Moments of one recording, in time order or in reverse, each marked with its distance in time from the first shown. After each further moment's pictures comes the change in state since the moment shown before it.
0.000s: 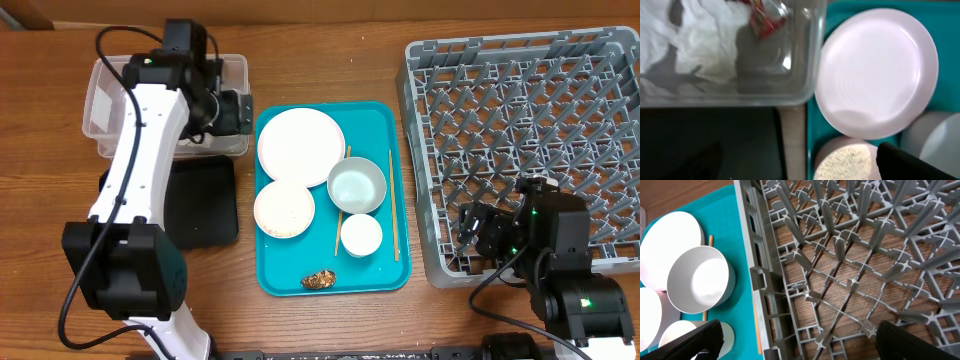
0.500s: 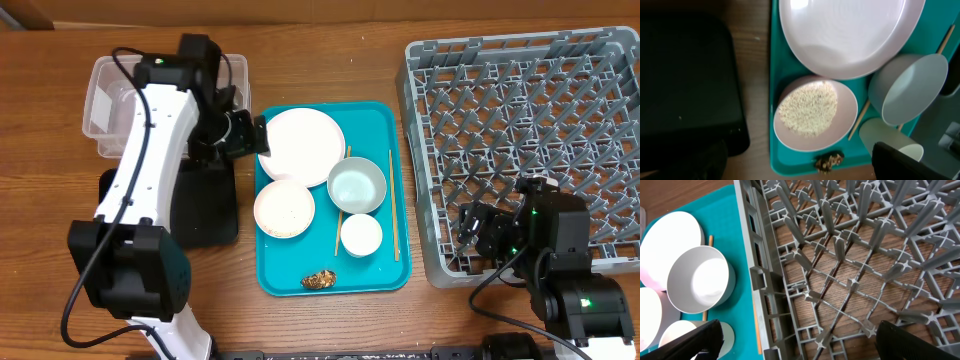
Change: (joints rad) left arm -0.039 0.000 0.000 -0.219 0.140 -0.115; right arm 0.000 0.000 0.000 -0.001 0.000 0.000
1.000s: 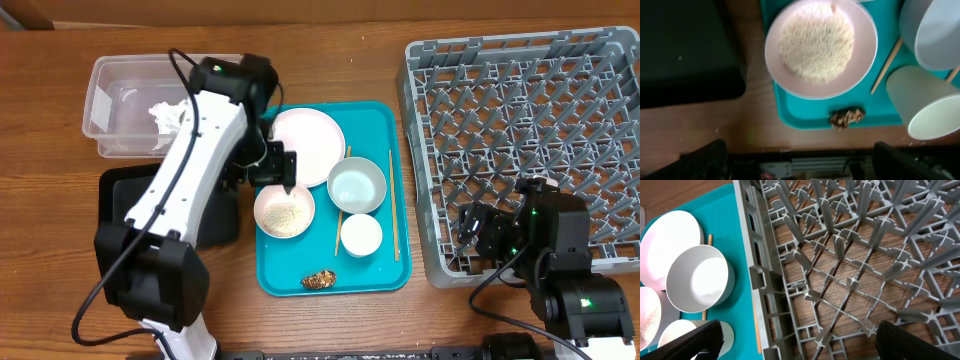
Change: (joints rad) left arm -0.203 -0.013 0.000 -0.211 -0.135 -0.071; right arm 0.000 0.000 0.000 -0.004 0.000 0.000
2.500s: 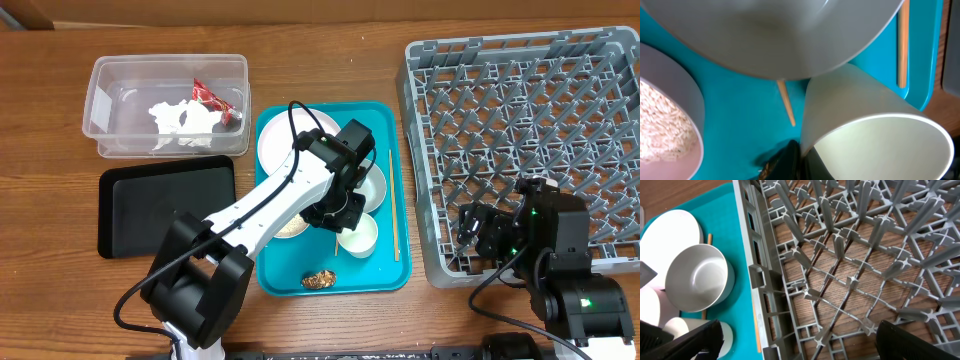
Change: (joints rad) left arm -0.364 0.019 -0.320 0.483 0.108 0.005; right arm 0.000 0.000 0.000 -0.003 0.000 0.000
